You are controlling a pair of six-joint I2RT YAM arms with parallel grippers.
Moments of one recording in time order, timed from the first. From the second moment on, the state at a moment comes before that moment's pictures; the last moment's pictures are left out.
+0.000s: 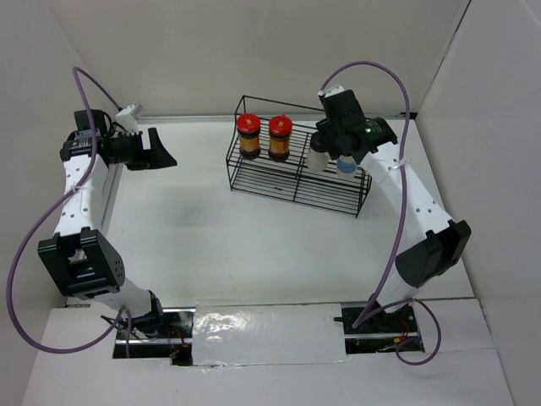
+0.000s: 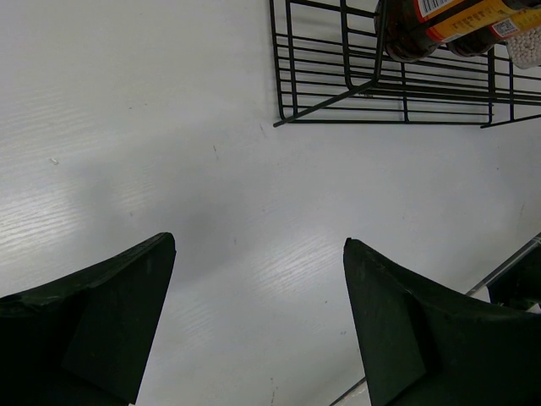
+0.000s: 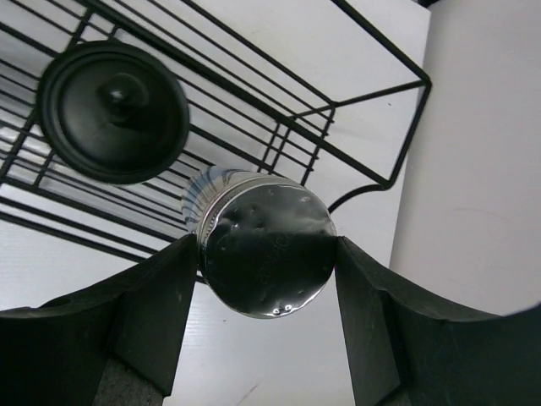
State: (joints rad) left arm 0.28 1.54 1.50 -0.83 0.73 0.10; right arm 0.44 1.61 1.79 -0.96 0.52 -0.14
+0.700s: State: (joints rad) left arm 0.28 1.54 1.50 -0.83 0.73 0.10; right arm 0.28 1.61 1.76 -0.85 0.33 -0.15
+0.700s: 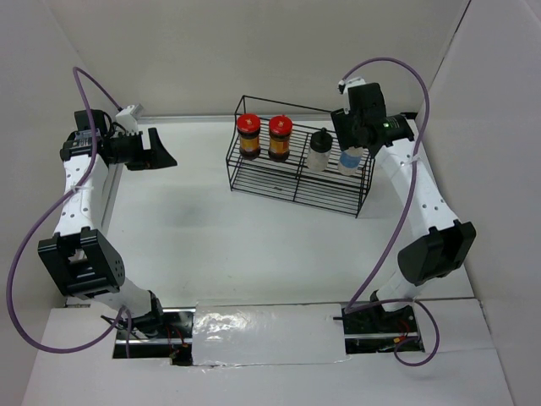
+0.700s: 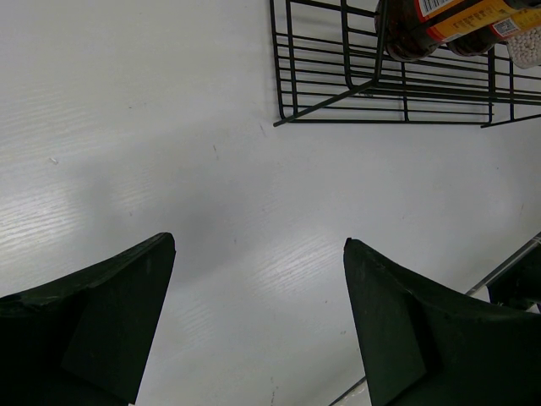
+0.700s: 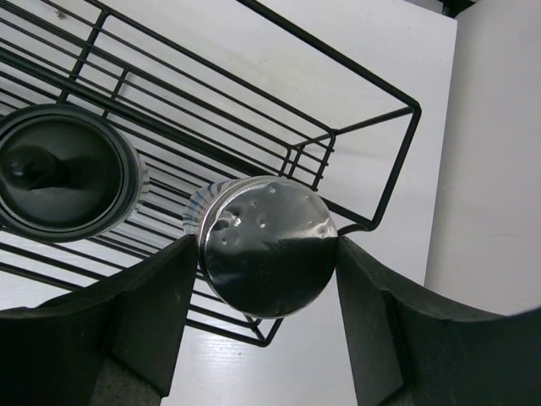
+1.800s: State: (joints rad) left arm 0.28 1.55 1.50 -0.84 0.74 0.10; right arm -0.37 1.33 1.49 -0.62 0.11 0.24
